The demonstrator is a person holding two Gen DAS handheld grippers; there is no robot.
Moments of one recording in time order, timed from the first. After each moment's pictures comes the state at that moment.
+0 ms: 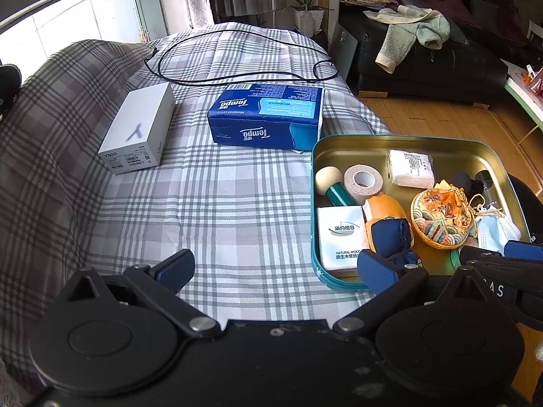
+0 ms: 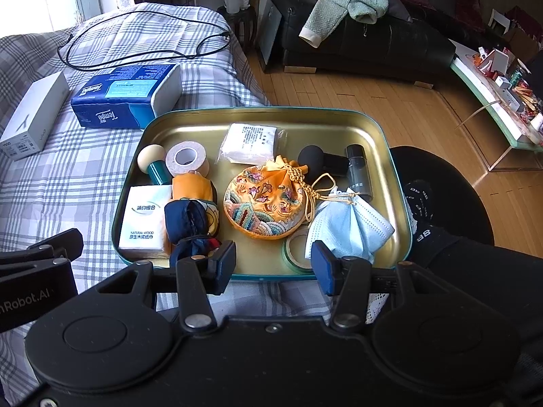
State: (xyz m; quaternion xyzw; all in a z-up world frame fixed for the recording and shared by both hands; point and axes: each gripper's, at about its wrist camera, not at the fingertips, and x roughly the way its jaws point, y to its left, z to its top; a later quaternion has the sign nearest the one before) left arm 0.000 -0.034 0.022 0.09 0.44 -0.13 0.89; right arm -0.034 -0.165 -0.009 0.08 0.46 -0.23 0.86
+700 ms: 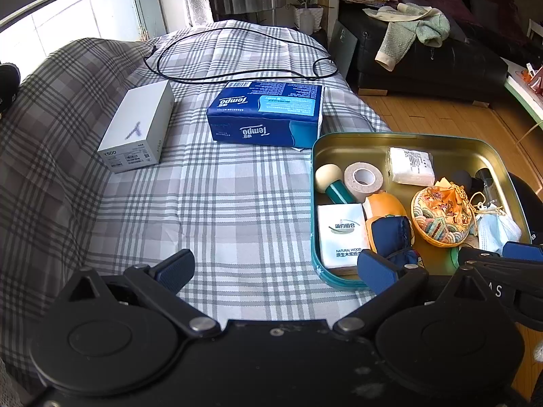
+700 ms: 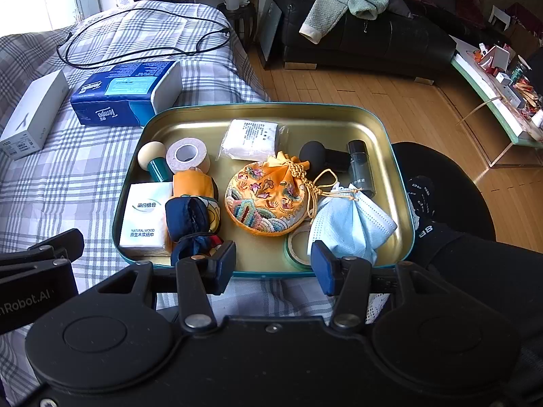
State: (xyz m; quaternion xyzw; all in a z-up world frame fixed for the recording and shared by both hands) left arm 0.001 -0.033 0.020 0.09 0.44 -0.13 0.88; right arm -0.034 -0.164 -0.011 0.08 0.46 -0.23 0.85
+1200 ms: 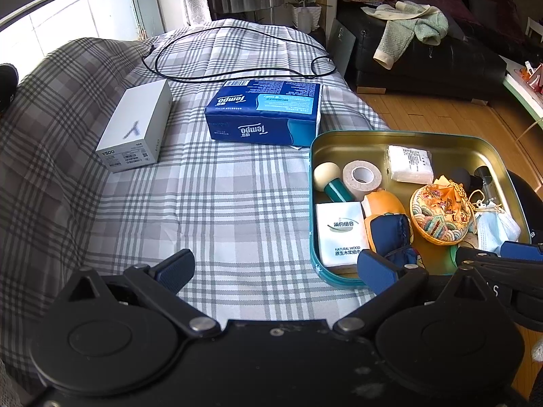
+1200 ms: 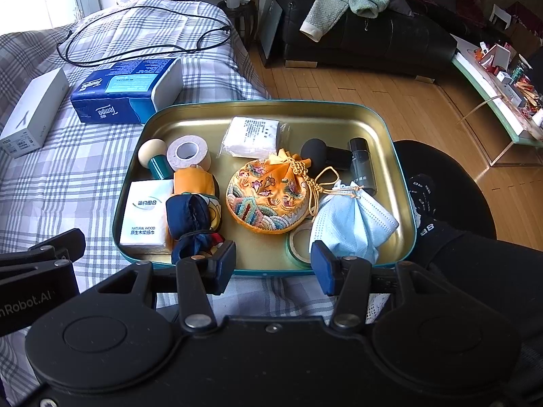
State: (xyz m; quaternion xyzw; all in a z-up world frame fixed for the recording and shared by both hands) left arm -0.001 -0.033 0.018 0.10 0.44 -0.13 0.88; right arm -0.034 -0.163 -0.012 0.08 0.46 -0.23 0.85
